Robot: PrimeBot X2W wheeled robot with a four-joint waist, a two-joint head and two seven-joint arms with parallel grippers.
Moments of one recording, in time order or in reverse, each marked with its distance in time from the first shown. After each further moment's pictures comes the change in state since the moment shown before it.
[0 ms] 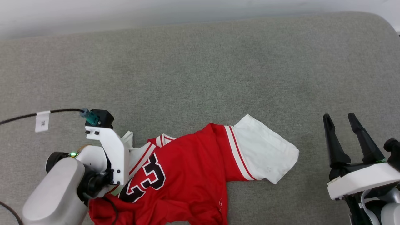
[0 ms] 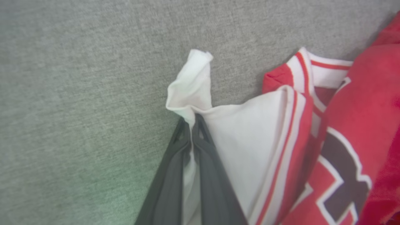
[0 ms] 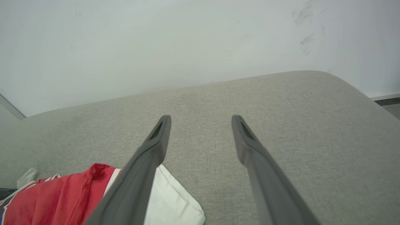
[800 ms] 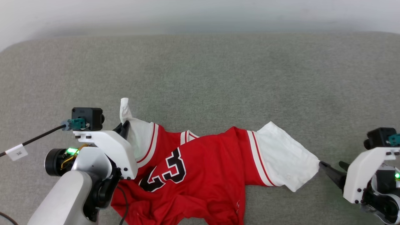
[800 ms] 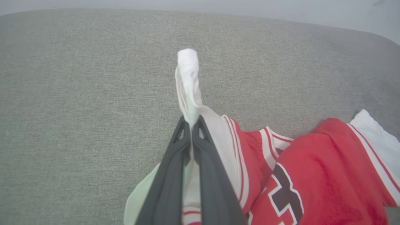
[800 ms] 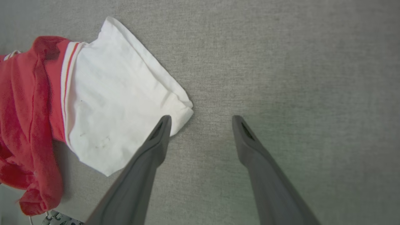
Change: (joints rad) left arm 0.135 -0.030 0.096 -0.299 0.089 0.194 -0.334; right arm -0.092 -0.196 -0.008 0.236 0.214 0.000 0.716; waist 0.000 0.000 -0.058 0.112
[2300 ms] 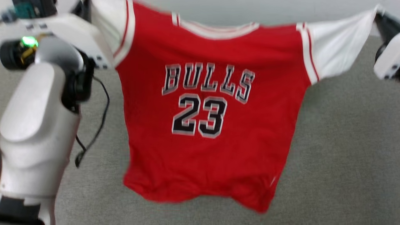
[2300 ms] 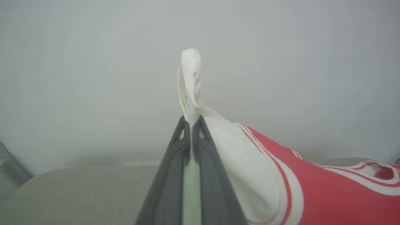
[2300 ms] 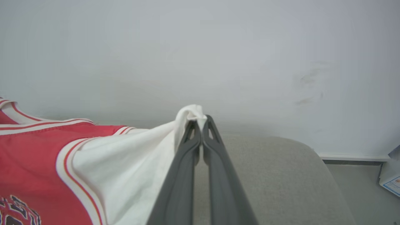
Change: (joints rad) left arm -0.539 -0.074 0.059 0.363 0.058 -0.055 -0.209; right arm -0.642 -0.090 0.094 0.306 -0.097 0.000 -0.383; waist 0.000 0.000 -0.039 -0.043
